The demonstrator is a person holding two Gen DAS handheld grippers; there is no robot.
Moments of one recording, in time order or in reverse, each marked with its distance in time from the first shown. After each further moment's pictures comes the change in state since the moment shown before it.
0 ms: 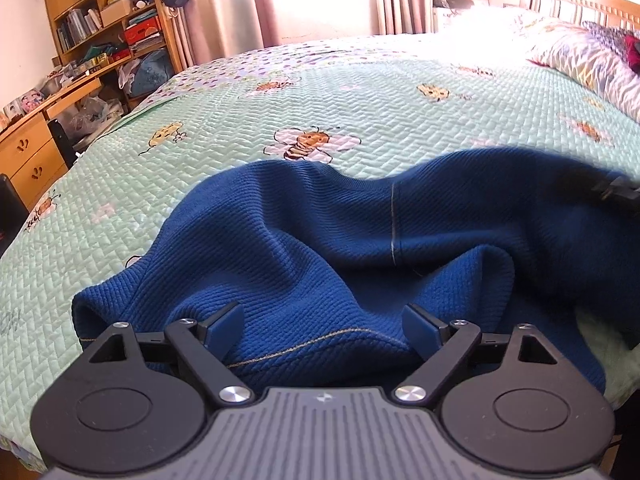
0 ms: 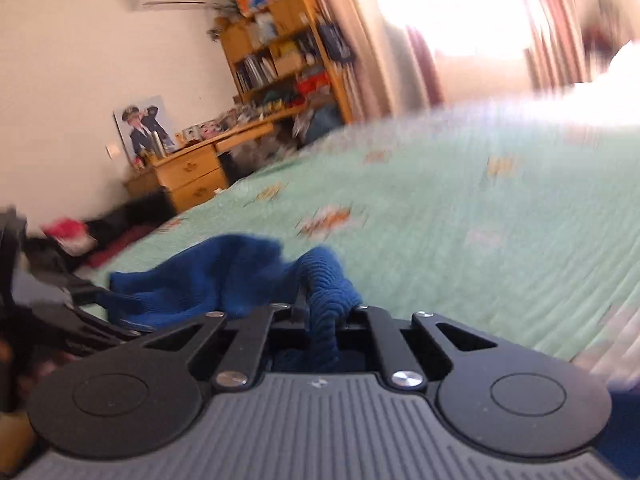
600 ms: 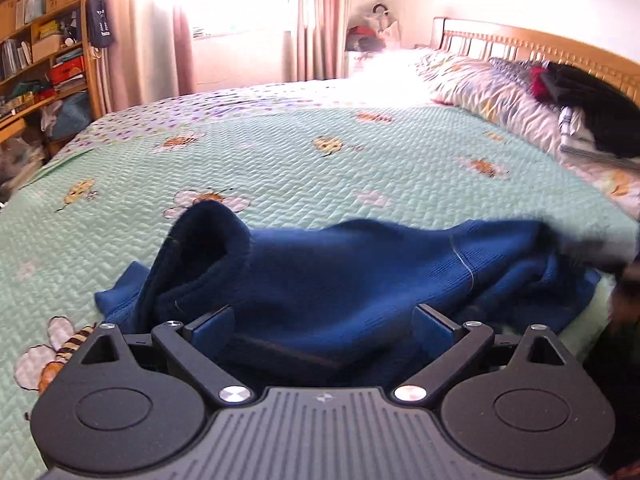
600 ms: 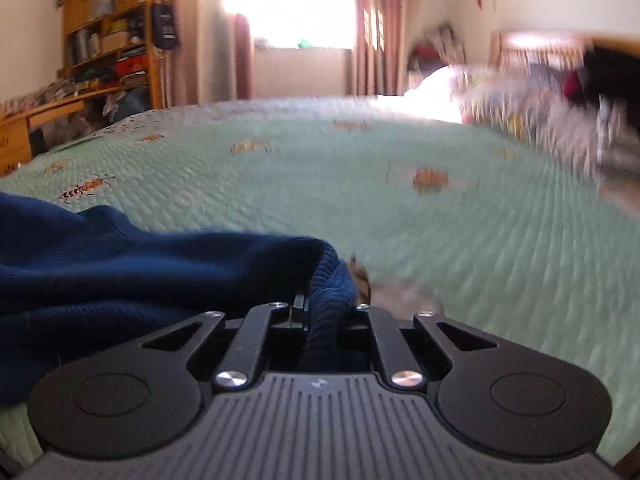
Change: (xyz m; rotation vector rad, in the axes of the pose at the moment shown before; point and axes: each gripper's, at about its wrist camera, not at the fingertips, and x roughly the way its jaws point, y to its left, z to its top) left arm -0.033 -0.031 0.013 0.058 -0.138 -0.281; right arm -0.050 -0.132 -0.076 0.203 0.123 -0.522
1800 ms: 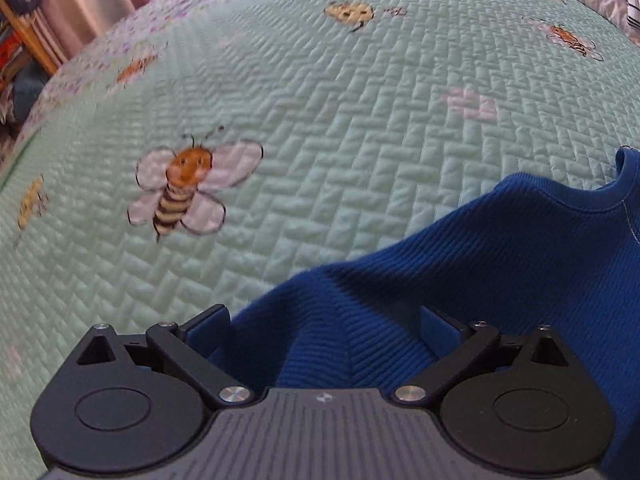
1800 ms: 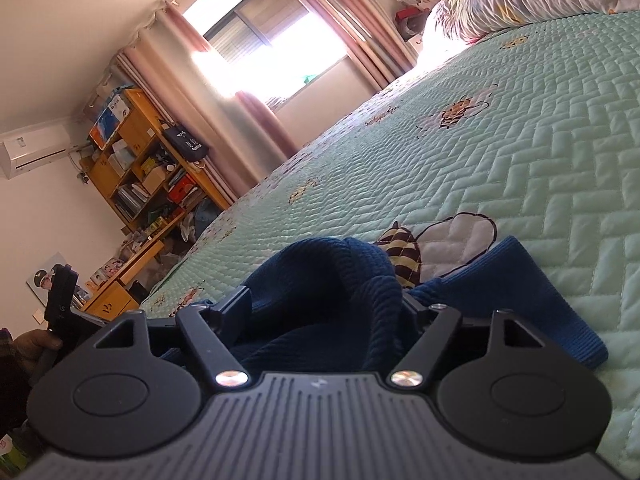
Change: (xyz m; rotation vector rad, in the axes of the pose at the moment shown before) left arm 0.200 0.051 0.071 0.186 0.475 0.066; right arm -0.002 -0.045 -0.025 0.447 -0.128 0.363
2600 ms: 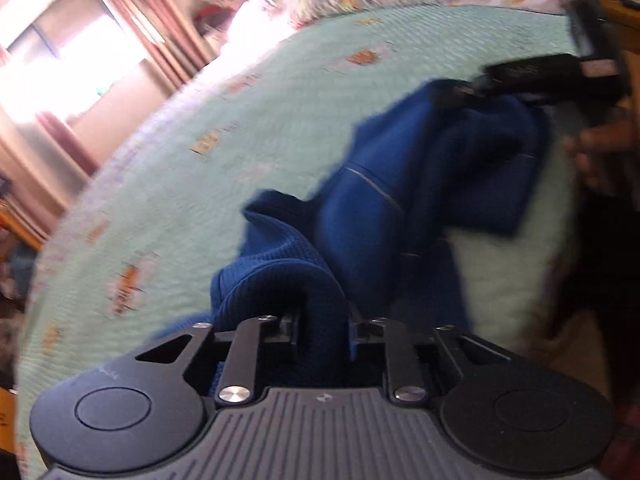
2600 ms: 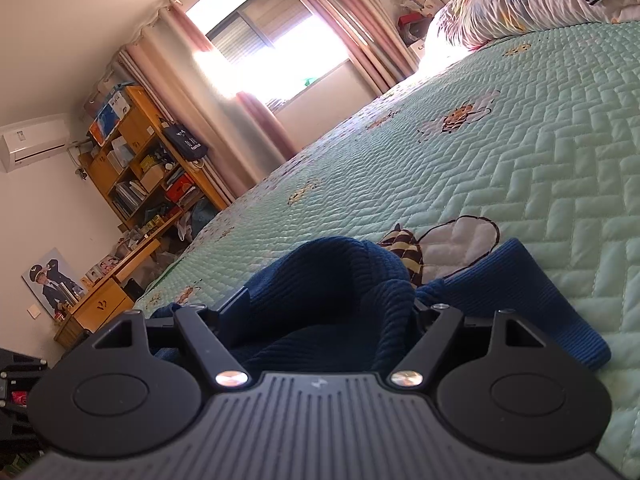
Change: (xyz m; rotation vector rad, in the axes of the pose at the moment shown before) left arm -0.114 -0.176 -0.121 0.450 -0.276 -0.006; right arm -0.001 0.005 0.001 -0.028 -0.008 -0.014
